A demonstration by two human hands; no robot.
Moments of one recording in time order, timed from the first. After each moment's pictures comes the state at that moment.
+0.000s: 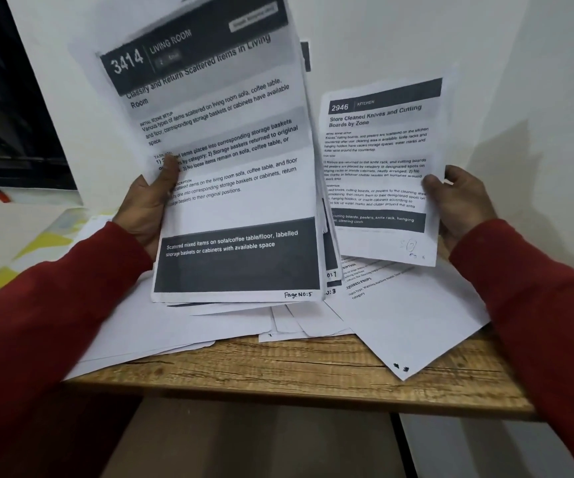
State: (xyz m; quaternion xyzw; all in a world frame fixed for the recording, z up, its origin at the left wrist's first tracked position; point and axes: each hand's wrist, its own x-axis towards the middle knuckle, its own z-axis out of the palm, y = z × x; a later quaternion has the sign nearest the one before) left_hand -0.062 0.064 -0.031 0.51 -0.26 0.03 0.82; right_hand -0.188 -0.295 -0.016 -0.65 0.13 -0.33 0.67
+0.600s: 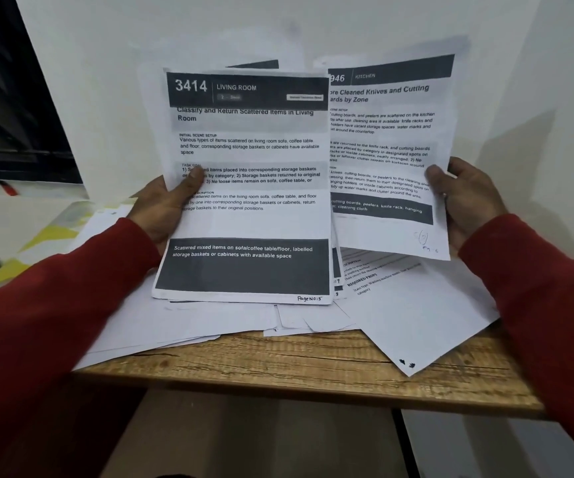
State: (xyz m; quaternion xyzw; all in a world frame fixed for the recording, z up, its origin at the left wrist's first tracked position) left_hand -0.057 0.064 -0.040 0.60 -0.21 0.00 0.77; right_hand -0.191 -0.291 -0.013 -0.63 0.07 -0.30 0.71
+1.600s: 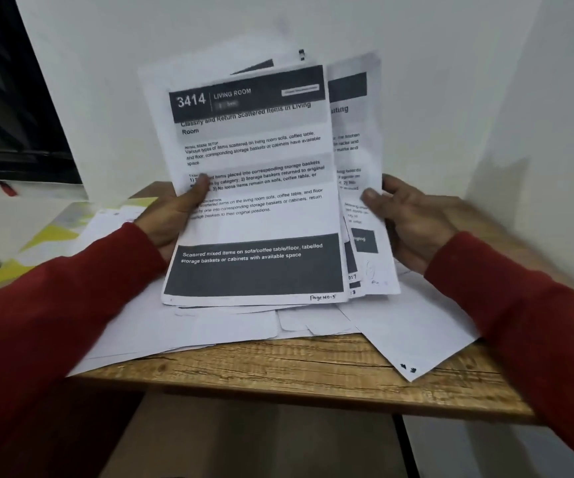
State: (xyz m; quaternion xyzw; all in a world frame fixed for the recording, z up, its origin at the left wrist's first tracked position) left_hand -0.063 0.057 -0.044 0.56 -0.18 -0.10 0.80; right_hand -0.188 -0.236 -0.027 -0.63 -0.06 -0.12 0.76
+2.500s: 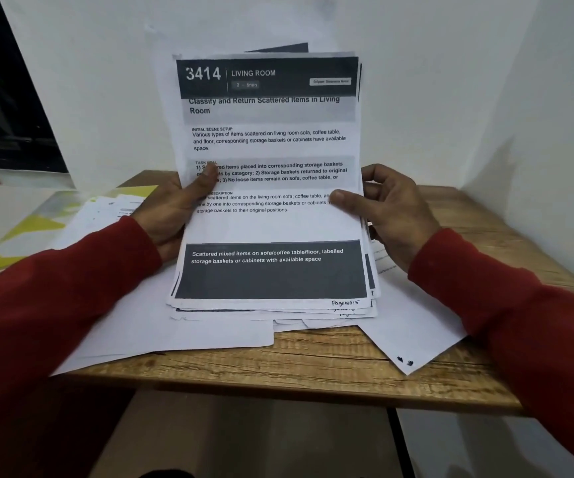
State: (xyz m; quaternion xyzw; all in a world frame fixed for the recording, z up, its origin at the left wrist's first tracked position) left_hand -0.090 0.042 -0.039 0.58 -0.24 -0.10 0.77; right_hand -0.189 -0.216 -0.033 -0.72 -0.04 -0.21 0.66
